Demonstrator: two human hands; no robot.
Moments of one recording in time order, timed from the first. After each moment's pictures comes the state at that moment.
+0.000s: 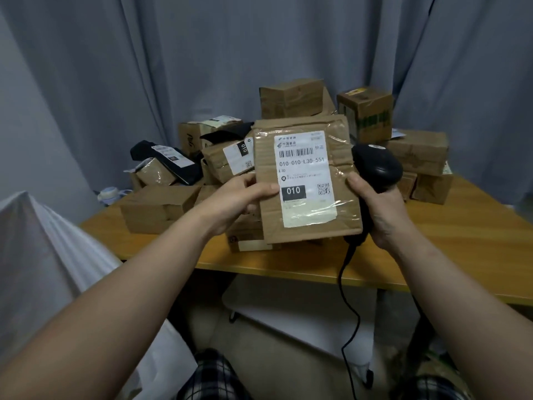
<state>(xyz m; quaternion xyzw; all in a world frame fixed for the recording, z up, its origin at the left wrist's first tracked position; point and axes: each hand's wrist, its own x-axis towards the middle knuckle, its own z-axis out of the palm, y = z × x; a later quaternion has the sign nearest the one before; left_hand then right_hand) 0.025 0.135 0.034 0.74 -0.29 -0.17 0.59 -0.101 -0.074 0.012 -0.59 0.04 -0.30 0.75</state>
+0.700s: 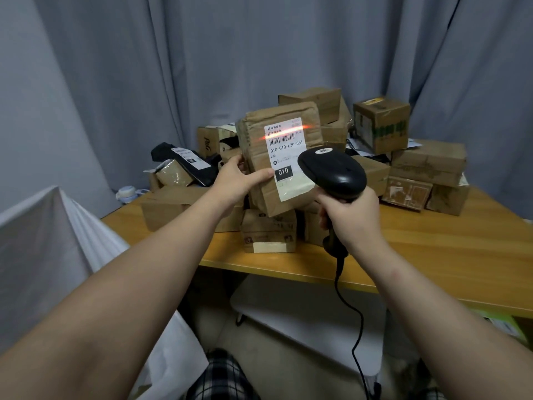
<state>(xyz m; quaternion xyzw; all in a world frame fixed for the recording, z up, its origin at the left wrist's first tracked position) 0.057 0.153 0.047 0.76 -0.24 0.02 0.60 -0.092 -0.005 0.019 -0.74 0.04 -0.37 0.56</state>
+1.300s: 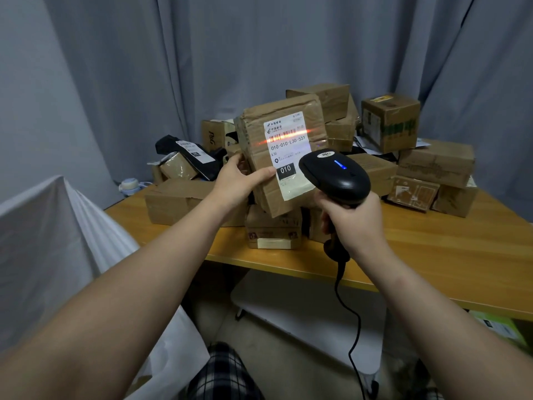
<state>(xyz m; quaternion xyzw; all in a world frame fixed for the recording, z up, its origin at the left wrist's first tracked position) 0.047 0.165 0.038 0.75 -0.22 0.05 0.62 -0.092 0.003 0.010 -0.74 0.02 -0.36 0.57</state>
